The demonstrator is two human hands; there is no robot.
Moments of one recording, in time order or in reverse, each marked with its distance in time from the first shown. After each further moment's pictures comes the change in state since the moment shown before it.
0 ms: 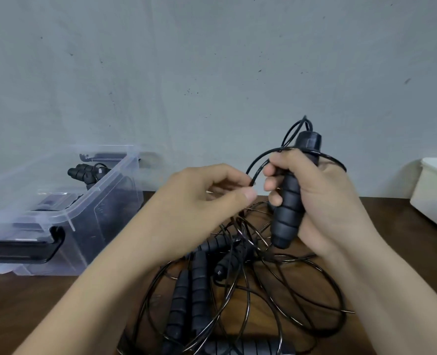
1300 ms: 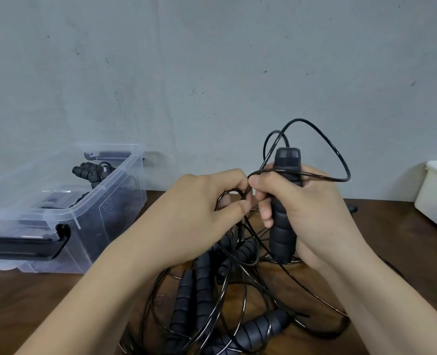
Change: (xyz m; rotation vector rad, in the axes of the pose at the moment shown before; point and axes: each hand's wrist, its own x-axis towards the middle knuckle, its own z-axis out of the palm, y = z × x) left_hand -0.002 -0.004 -0.002 0.188 -0.054 0.070; right_hand -0.006 0.018 0.005 -0.198 -0.081 -0.065
